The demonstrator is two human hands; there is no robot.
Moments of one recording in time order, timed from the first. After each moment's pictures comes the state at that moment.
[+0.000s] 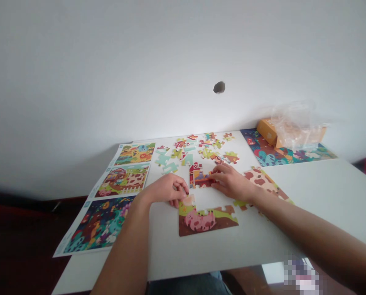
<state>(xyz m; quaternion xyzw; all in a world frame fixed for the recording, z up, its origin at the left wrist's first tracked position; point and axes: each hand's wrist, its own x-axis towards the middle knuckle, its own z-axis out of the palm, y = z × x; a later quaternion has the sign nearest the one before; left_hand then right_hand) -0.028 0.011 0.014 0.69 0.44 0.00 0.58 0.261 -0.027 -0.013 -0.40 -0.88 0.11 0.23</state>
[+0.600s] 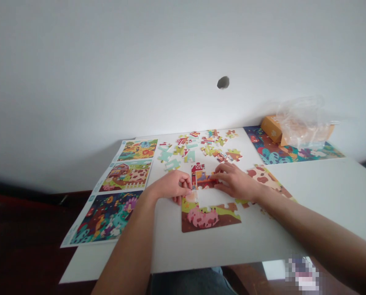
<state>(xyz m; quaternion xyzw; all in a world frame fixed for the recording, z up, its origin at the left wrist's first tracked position) -0.019 0.009 0.012 0.71 0.44 0.00 0.55 0.266 -0.033 -0.005 -0.38 -0.89 0.13 0.19</state>
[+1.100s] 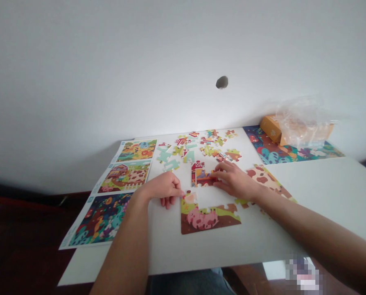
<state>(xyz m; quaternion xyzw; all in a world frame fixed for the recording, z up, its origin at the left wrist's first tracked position) -0.033 0.011 0.021 0.68 0.49 -0.08 0.55 0.263 -0.032 -0.007 -0.40 -0.88 0.10 0.21</state>
